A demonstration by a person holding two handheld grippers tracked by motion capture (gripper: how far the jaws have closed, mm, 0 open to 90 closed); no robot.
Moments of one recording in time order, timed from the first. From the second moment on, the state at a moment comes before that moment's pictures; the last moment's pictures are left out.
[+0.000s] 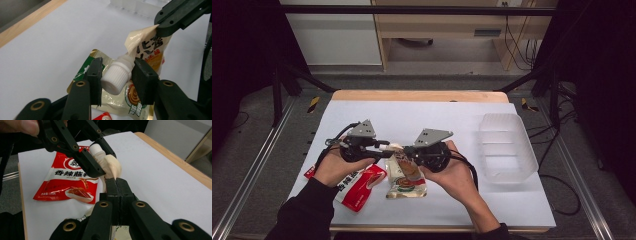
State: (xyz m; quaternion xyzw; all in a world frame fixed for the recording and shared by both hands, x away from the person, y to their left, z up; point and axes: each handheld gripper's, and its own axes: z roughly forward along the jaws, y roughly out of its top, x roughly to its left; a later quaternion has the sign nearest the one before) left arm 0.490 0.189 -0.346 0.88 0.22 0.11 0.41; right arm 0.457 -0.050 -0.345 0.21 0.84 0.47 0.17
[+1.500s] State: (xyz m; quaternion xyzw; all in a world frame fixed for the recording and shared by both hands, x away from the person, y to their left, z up) left arm 0.489 0.156 -0.307 0.92 0.14 0.11 0.34; right arm 0.471 -0.067 -0.328 0.18 0.90 0.35 0.19
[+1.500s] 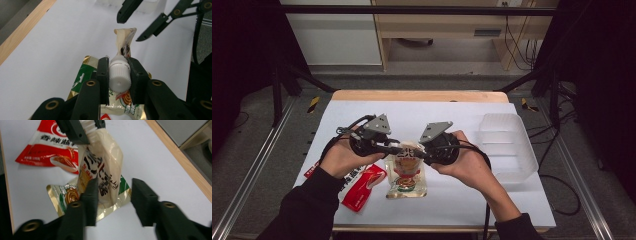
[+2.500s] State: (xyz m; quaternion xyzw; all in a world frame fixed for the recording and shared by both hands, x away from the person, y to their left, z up) left arm 0.491 0.157 -0.310 0.92 0.14 0.10 0.34; right arm 0.500 -0.039 -0.322 0.10 0.94 0.30 0.13
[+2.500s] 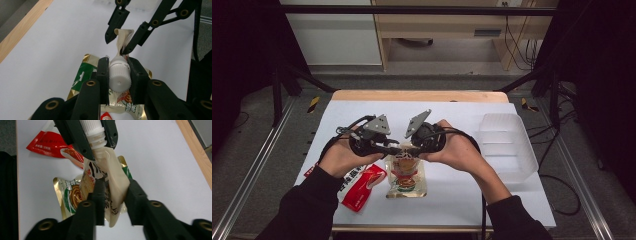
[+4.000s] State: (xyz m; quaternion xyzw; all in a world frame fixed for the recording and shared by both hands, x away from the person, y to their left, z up) left arm 0.487 0.203 -0.363 0.88 0.26 0.12 0.38; right arm 0.522 -0.102 -0.267 0.15 0.93 0.29 0.14
